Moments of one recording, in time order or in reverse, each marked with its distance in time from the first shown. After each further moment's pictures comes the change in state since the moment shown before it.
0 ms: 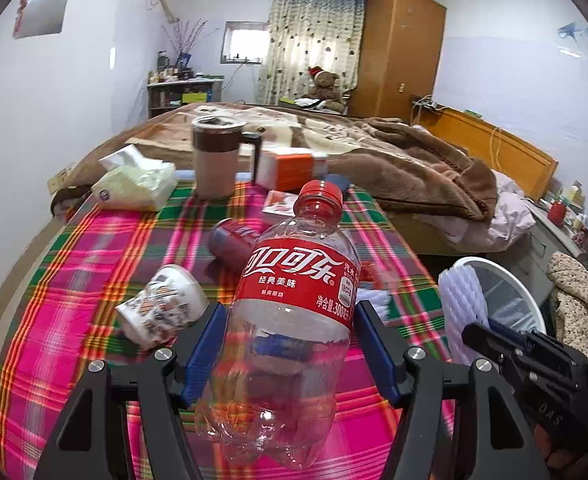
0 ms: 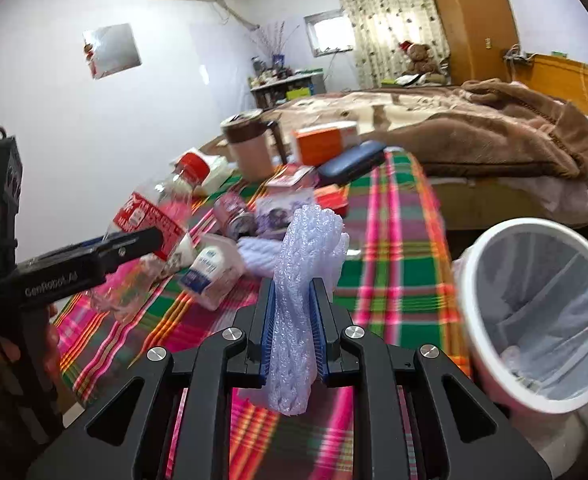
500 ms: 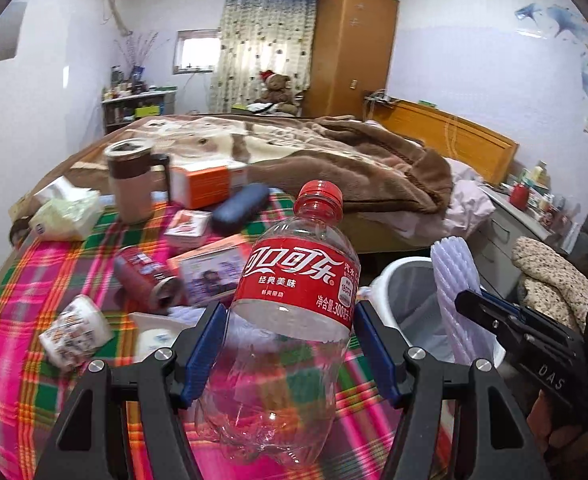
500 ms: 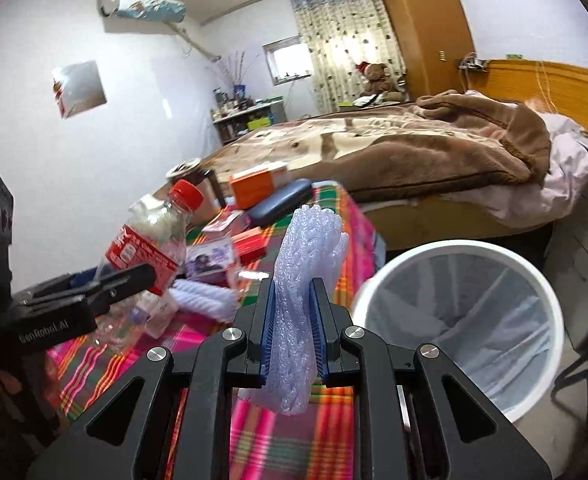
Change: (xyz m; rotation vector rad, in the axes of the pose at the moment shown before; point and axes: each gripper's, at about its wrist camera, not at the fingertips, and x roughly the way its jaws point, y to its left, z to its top) left arm 0.013 -0.097 0.012 0.094 -0.009 -0.125; right arm -0.047 -0.071 0.013 0.086 -0.088 -0.087
